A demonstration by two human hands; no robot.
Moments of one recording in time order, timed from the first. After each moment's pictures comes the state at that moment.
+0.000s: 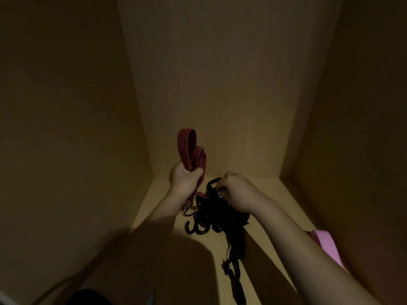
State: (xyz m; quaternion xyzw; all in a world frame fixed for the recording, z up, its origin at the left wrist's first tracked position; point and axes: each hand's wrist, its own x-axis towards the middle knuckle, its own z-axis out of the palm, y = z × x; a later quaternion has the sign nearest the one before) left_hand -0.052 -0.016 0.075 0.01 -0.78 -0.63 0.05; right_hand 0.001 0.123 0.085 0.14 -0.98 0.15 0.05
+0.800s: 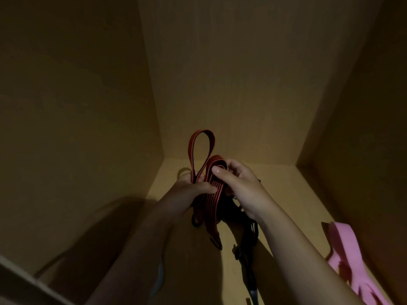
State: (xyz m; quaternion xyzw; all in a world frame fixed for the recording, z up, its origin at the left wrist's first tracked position) left_hand 0.007 -0.064 0.054 -0.10 -0.68 -0.71 -0.17; right_hand 0.031 0.085 0.077 0.05 -0.68 0.73 -0.03
